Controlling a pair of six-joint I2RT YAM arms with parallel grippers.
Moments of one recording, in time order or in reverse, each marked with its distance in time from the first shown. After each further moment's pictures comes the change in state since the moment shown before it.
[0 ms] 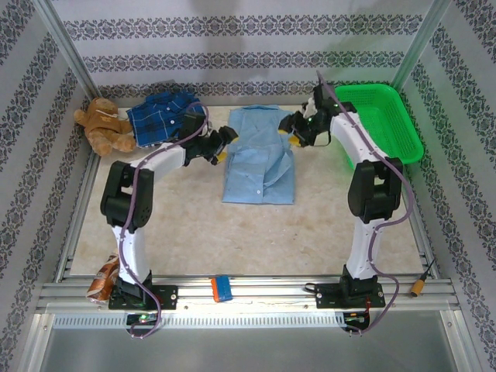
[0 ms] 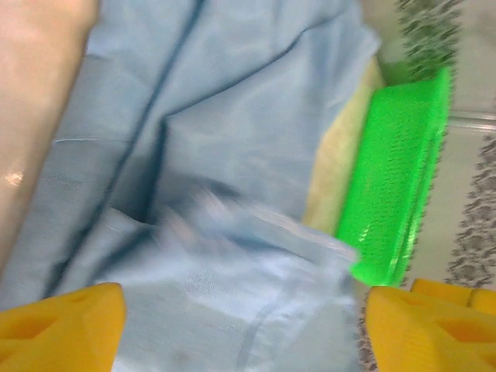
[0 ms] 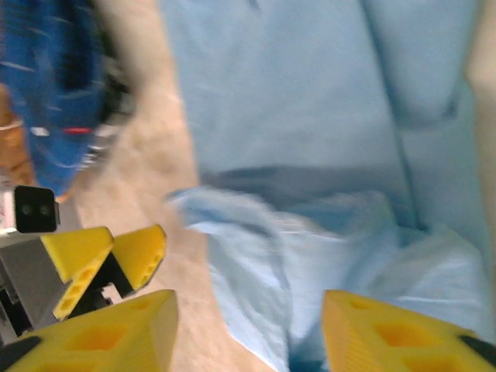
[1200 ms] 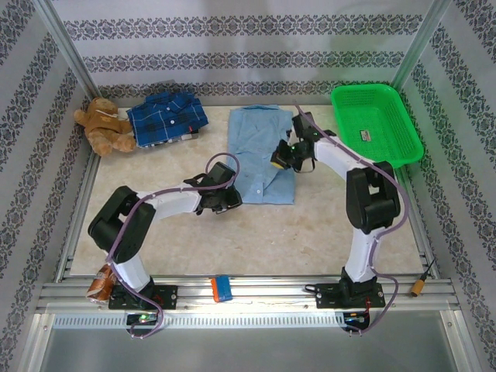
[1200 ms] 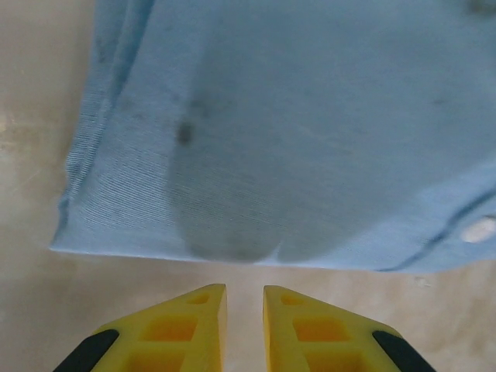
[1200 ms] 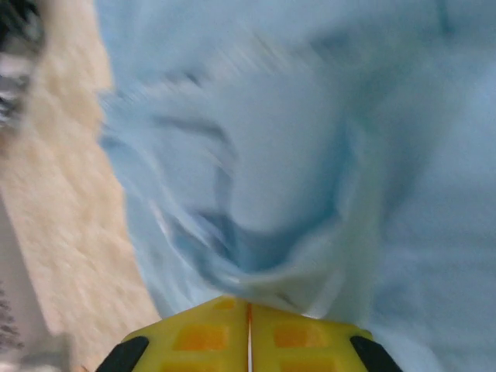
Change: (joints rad) left arm -0.348 -0.219 -0.457 -0.094 -0.370 0.151; right arm 0.146 -0.063 -0.355 0.257 0.118 0.061
